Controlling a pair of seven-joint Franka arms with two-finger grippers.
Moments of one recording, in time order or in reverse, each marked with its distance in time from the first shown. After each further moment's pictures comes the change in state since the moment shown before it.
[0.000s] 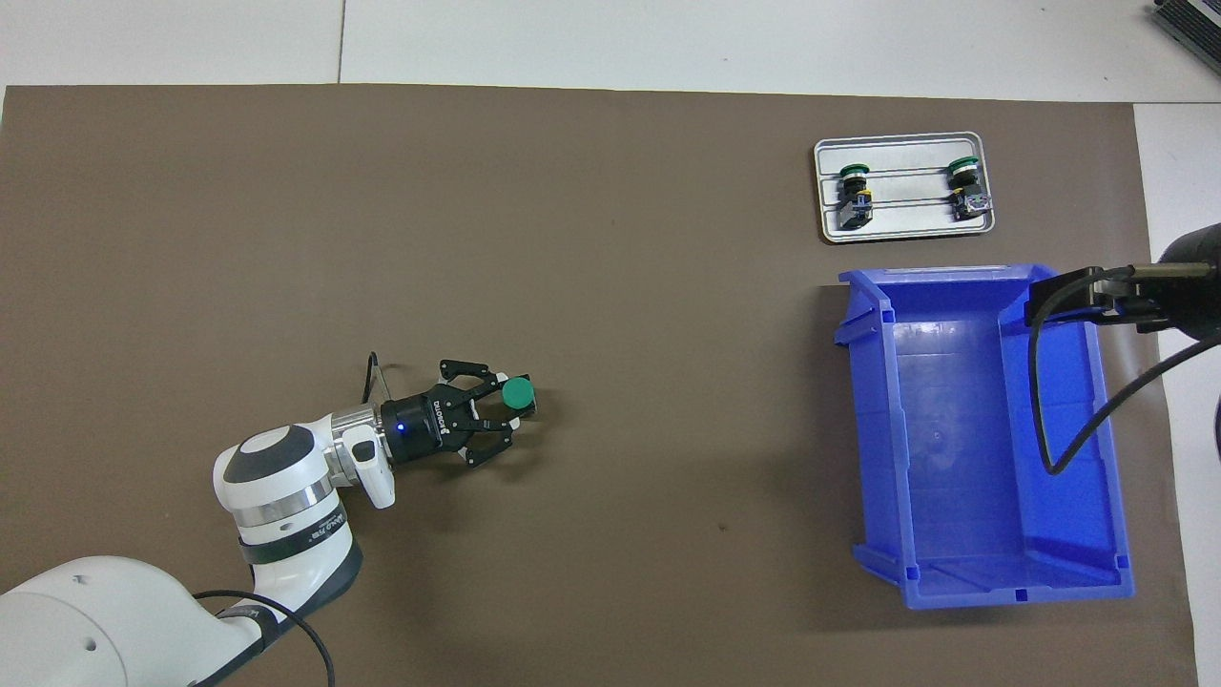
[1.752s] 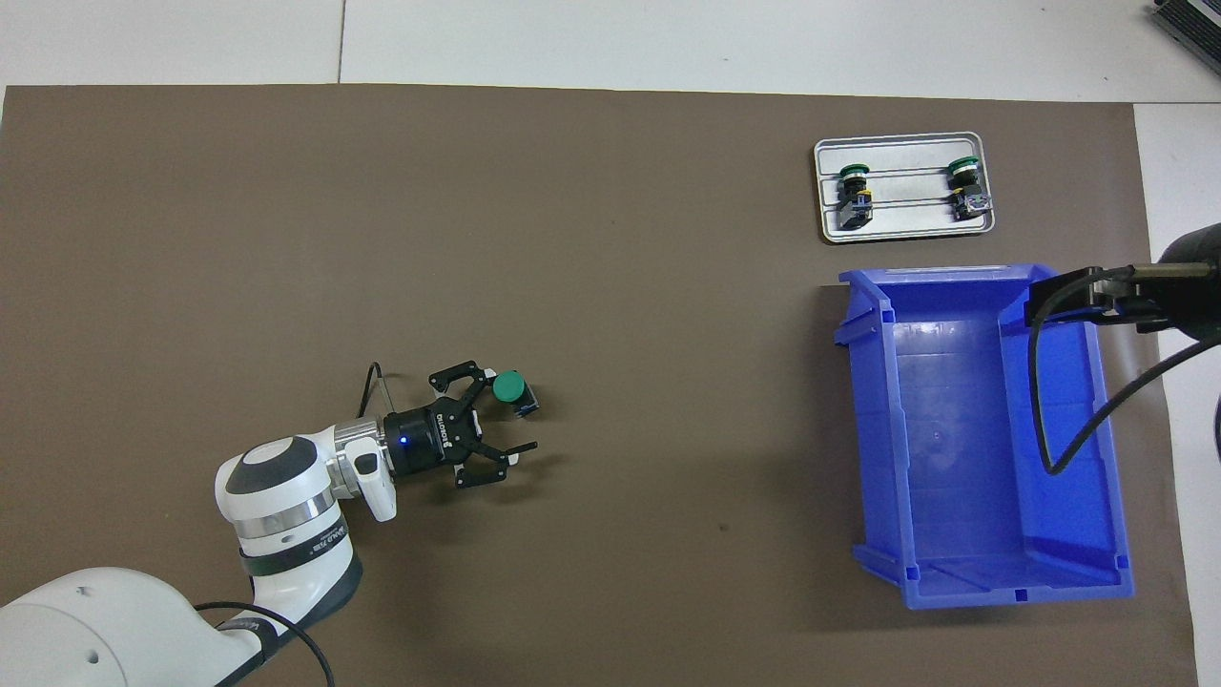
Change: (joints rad) left arm -0.004 -0.017 -0.005 -0.033 0.003 -0.005 -0.001; right arm 0.000 0.000 0.000 0.000 0.000 0.000 0.000
